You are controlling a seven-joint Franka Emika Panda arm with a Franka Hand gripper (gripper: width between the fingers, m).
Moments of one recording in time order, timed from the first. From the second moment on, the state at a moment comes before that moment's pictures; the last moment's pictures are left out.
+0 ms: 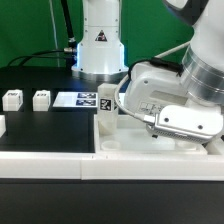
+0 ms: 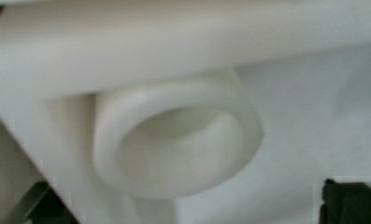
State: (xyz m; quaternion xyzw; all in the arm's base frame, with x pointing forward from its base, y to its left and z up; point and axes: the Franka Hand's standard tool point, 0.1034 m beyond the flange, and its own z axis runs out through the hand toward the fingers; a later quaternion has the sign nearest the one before) arm 0.594 0.095 0.021 -0.05 -0.97 0.09 0.20
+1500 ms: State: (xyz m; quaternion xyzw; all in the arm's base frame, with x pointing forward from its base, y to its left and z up) arm 0.592 -0.053 0.152 -0.21 -0.95 0.16 0.15
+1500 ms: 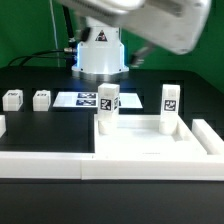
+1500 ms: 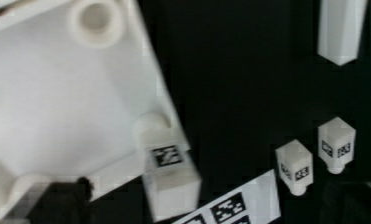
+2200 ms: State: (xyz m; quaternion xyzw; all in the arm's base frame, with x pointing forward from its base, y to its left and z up) arm 0.576 -0.085 0.138 -0.46 -0.86 0.19 0.12
